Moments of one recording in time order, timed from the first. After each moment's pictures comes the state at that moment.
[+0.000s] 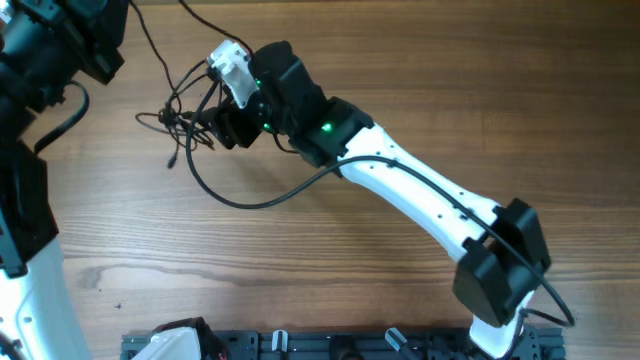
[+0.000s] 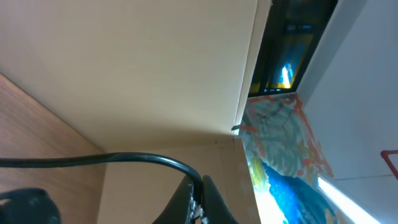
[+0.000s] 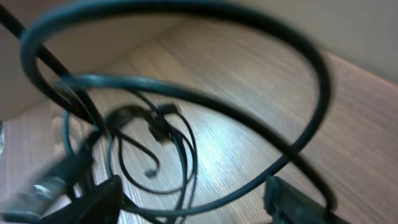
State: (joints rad) left arm 0.17 1.30 1.94 -0.58 0.75 -1.47; right arm 0.80 1.95 1.70 -0.25 -0.30 0.08
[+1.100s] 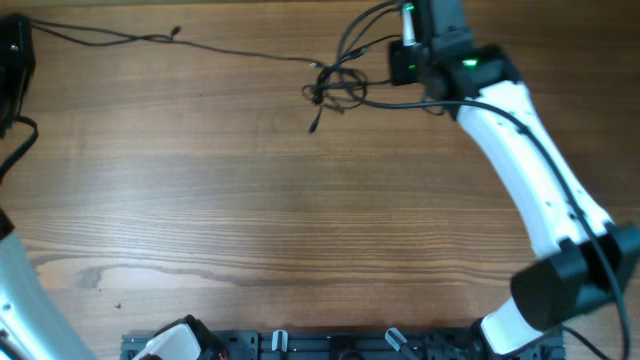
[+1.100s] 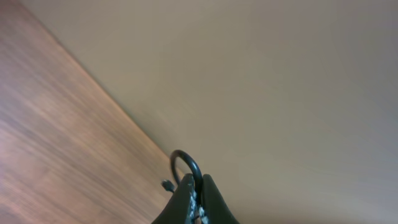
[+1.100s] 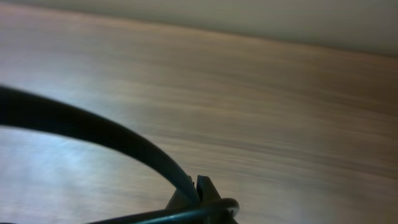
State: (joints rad) left arm 0.48 1.33 1.94 -0.95 0.47 -0.77; right arm 0.32 1.74 1.70 -0.77 0.22 0.11
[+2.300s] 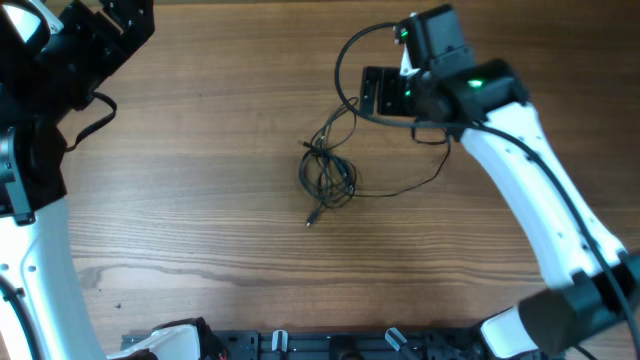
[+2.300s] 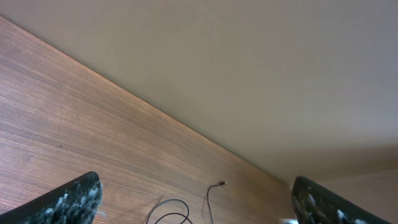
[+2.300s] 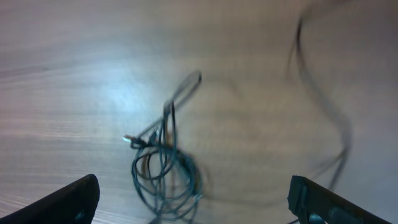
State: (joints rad) left arm 0.15 1.39 1.94 -0.98 0.36 -0.62; right arm 0.41 1.70 1.64 -0.98 -0.01 0.47
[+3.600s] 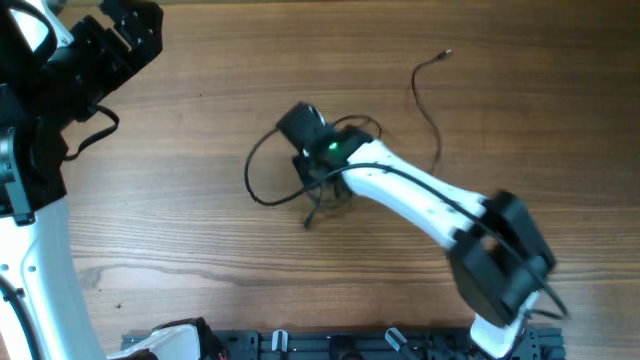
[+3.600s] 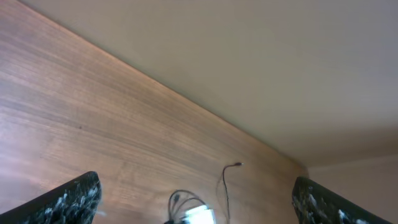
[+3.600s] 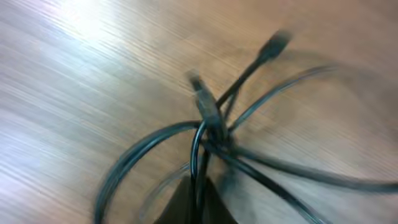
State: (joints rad) left arm 0.15 1.39 1.94 -1.08 0.36 -0.54; right arm 0.78 1.90 1.48 -0.73 0.19 0.24
